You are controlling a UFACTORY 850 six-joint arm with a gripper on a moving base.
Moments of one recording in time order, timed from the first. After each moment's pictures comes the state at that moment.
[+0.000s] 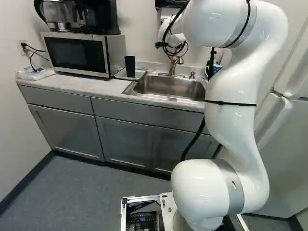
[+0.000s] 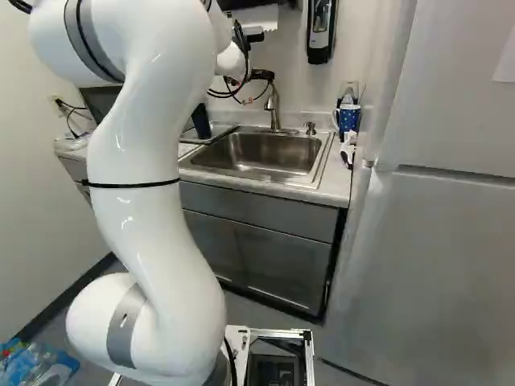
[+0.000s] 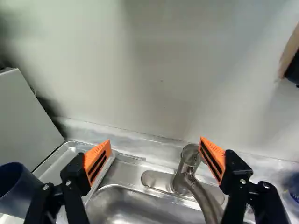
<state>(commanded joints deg) -3.1 -23.9 -89.7 2.3 8.5 -3.6</state>
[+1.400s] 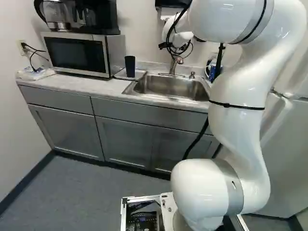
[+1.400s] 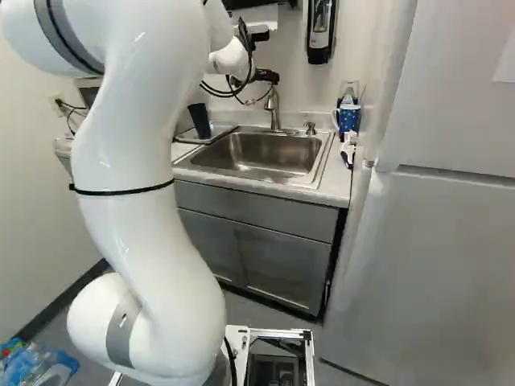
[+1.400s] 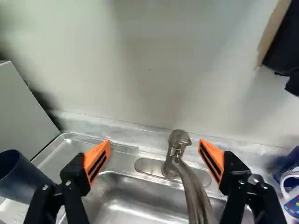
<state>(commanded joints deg) -5.3 -19.1 -84.0 2.3 7.0 -3.6</state>
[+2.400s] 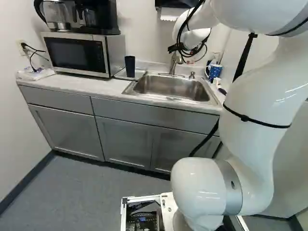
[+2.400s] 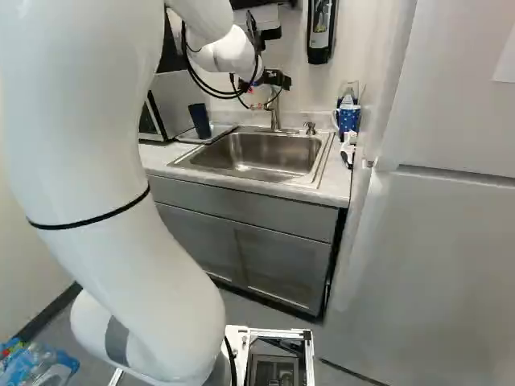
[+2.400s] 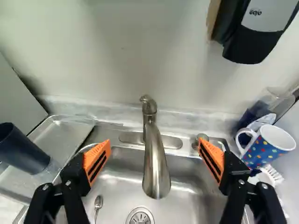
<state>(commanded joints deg) -9.6 -6.1 -69.6 2.3 2.6 -3.6</state>
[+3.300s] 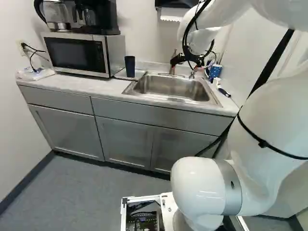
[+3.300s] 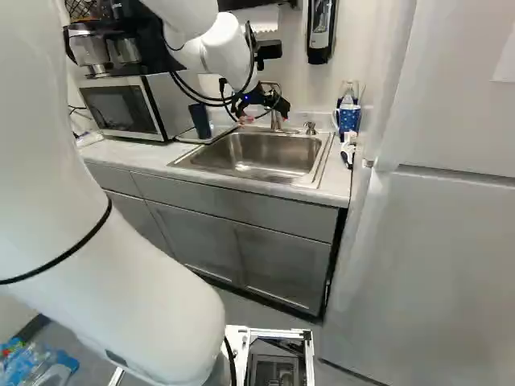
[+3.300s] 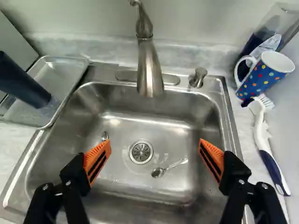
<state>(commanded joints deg) -11.0 5.6 -57.8 2.3 -16.4 -3.6</state>
